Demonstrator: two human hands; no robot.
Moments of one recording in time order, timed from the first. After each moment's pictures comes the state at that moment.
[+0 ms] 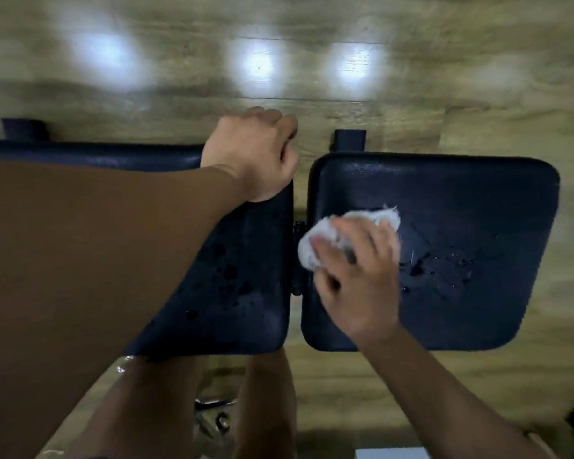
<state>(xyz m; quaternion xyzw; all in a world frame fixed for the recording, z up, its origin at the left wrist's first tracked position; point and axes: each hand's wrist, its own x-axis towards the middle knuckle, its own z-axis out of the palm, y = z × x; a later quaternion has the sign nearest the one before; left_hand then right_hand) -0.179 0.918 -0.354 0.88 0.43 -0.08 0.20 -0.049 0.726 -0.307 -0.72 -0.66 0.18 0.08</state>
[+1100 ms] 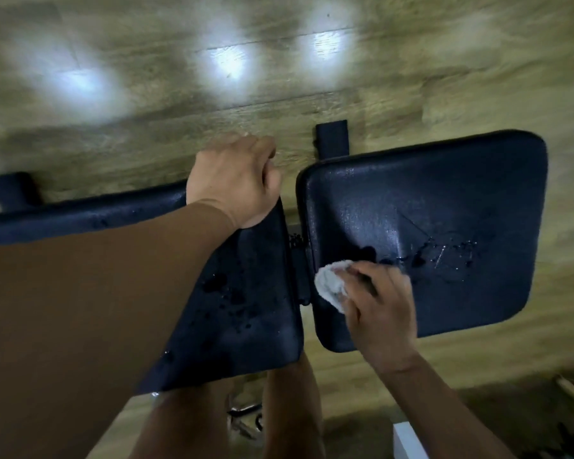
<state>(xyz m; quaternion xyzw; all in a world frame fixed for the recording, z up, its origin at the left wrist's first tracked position) -0.178 0.920 -0.350 0.87 0.41 -0.10 0.24 -0.057 0.681 -0.309 -0.78 -0.59 0.17 0.09</state>
